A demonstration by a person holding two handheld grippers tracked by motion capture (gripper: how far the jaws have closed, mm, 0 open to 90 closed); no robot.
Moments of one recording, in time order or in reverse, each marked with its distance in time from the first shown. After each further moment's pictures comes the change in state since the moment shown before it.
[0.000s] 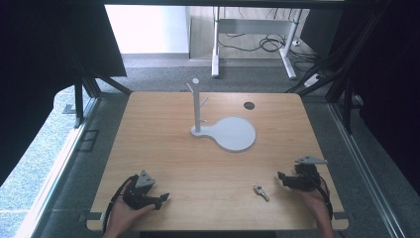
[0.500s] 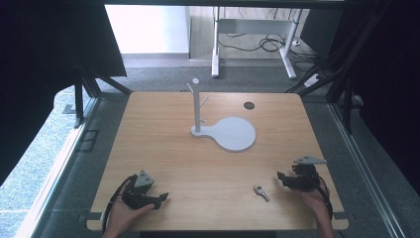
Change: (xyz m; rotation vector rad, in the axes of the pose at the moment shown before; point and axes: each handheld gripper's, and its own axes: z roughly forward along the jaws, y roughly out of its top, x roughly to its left) left arm 0.001 -0.001 0.000 0.000 -0.001 -0.005; right arm 0.004 0.002 -0.003 0.003 0.022 -0.022
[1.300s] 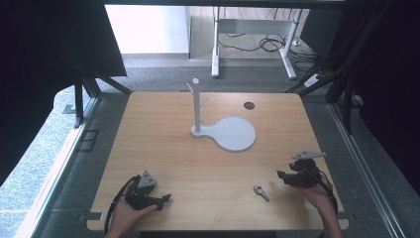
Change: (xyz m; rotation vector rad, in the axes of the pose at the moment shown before) left arm -0.005 0.002 0.005 0.011 -0.014 0.005; right arm 0.008 0.026 -0.019 0.074 0.056 -0.070
